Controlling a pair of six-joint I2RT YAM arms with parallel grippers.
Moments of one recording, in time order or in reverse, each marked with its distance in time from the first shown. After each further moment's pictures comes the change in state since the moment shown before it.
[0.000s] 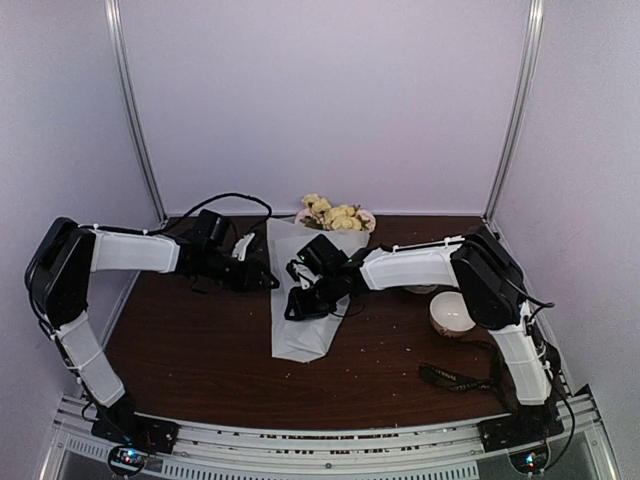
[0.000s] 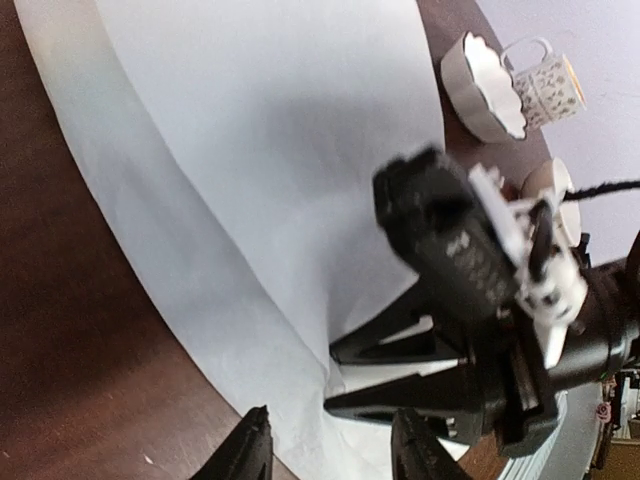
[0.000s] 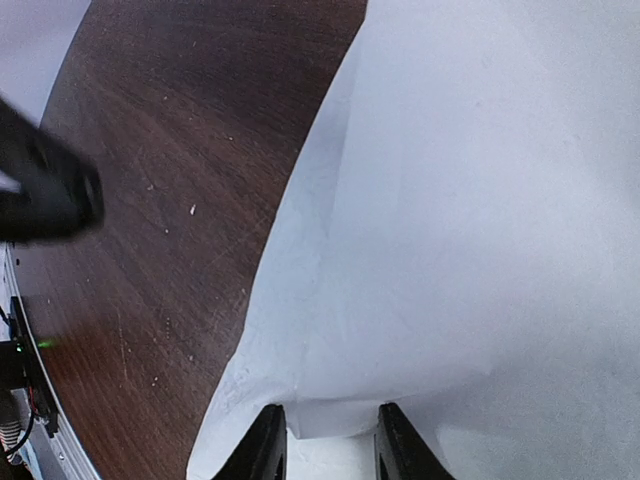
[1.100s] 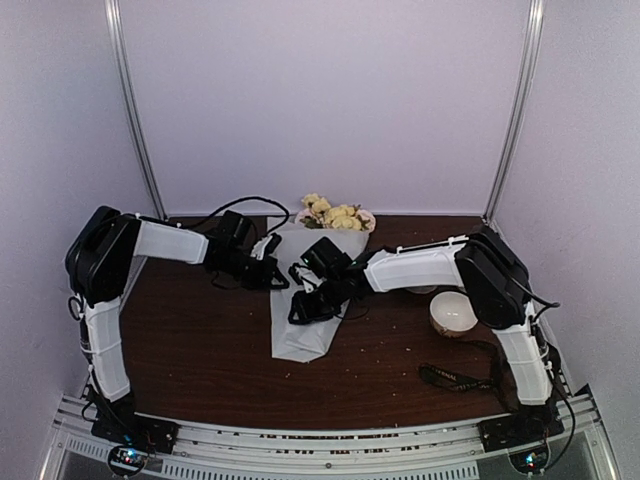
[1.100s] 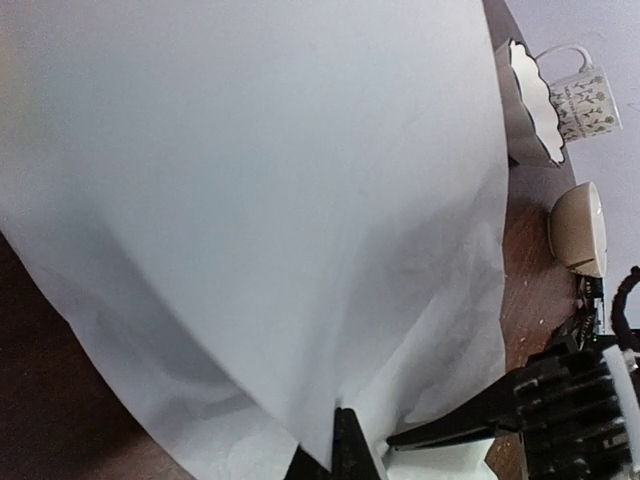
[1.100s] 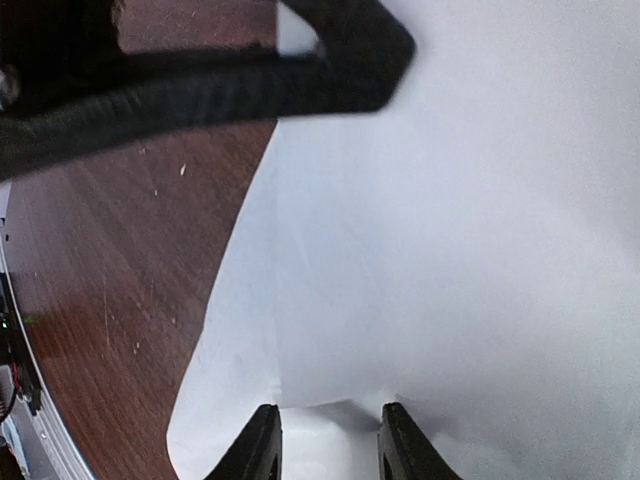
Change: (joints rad) left arm 0.008 0.296 0.248 -0.001 0.042 0.002; right arm 0.000 -0.025 -0.052 0.013 0.000 -0.032
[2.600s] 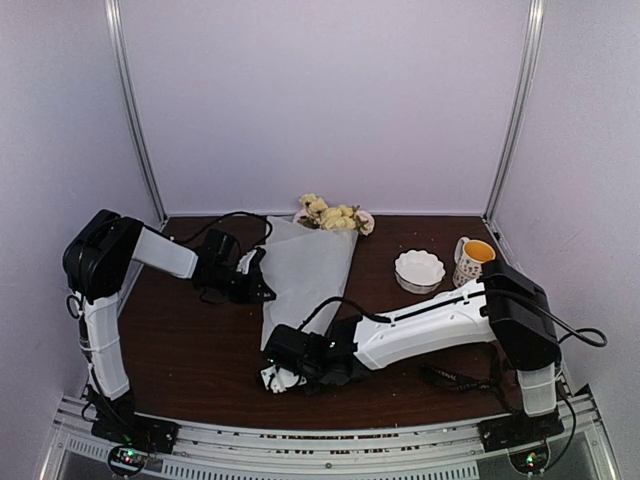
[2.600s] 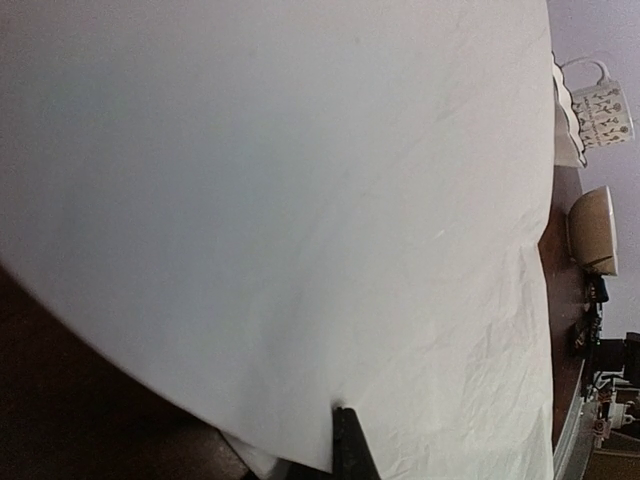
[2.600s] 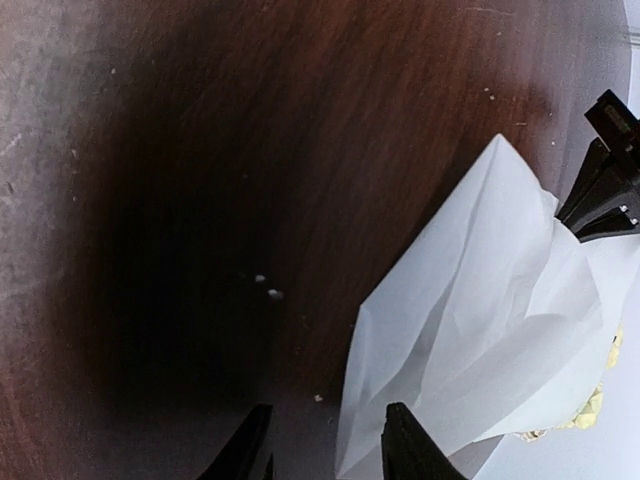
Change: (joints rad) left arm 0.082 0.004 -0.182 0.180 0.037 0.006; right arm 0.419 -0.172 -0.206 -0.151 0.726 -1.211
